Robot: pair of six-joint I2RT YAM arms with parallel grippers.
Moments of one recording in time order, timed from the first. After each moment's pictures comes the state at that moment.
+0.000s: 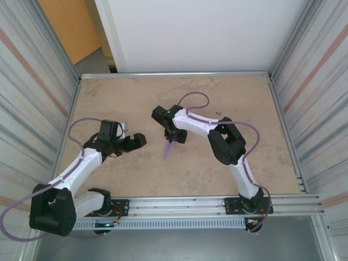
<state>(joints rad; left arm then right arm) -0.23 1.10 0.62 -0.45 0.37 -0.52 0.85 2.20 1.77 -1.09 0.22 1.16</state>
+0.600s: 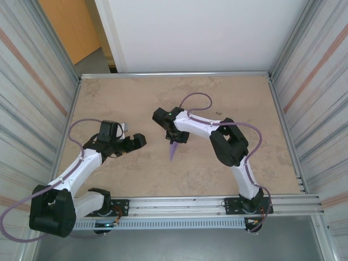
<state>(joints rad) -0.23 1.10 0.61 -0.44 0.37 -0.53 0.86 2.15 1.69 -1.04 0.29 1.20</state>
